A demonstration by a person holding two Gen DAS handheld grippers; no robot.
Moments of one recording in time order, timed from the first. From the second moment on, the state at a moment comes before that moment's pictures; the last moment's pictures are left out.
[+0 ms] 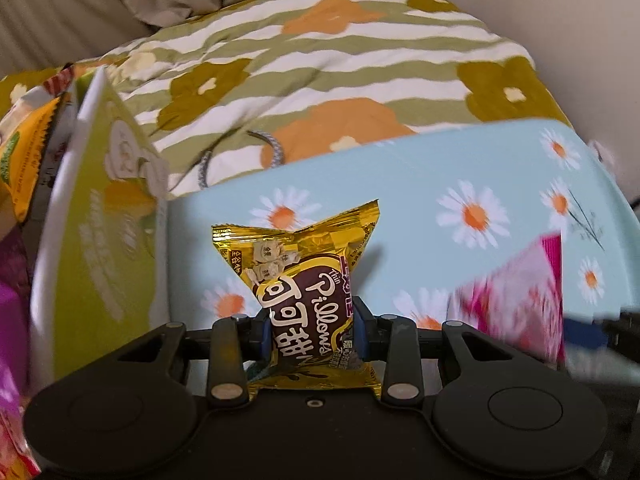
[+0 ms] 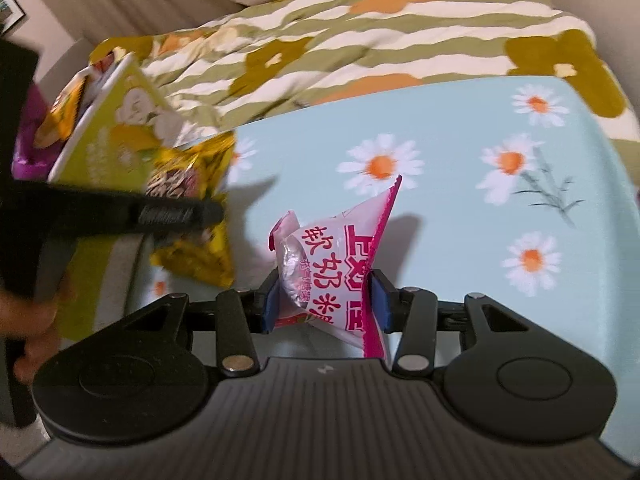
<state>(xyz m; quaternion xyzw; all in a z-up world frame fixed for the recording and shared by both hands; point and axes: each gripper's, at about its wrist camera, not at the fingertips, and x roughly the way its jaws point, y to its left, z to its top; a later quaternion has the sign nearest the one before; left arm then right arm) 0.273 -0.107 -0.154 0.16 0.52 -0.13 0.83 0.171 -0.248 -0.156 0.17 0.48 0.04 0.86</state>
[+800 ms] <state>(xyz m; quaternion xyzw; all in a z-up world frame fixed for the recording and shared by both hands) 0.231 -0.101 -0.116 0.13 0.49 -0.14 0.85 0.162 -0.273 -0.128 0.17 0.45 0.05 0.88</state>
